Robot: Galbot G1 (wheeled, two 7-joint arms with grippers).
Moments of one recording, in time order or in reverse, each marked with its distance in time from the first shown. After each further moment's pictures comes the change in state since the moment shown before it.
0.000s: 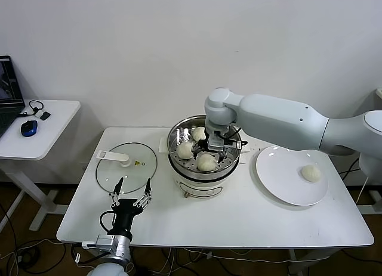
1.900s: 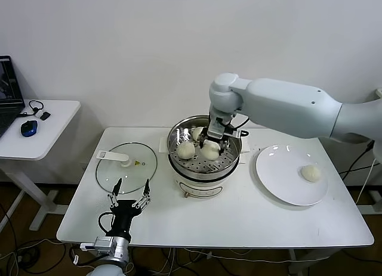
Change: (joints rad) left arm 0.010 0.005 -0.009 -0.005 0.003 -0.010 0.003; right arm 0.085 -0.008 -0.059 0.007 0.111 -0.151 -0.026
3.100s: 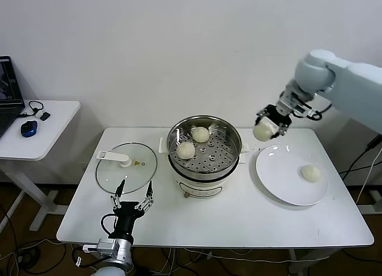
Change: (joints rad) left arm 0.011 -0.001 0.020 0.002 0.002 -0.011 -0.002; right arm 0.182 -0.358 -0.027 0.041 0.158 -0.054 0.004
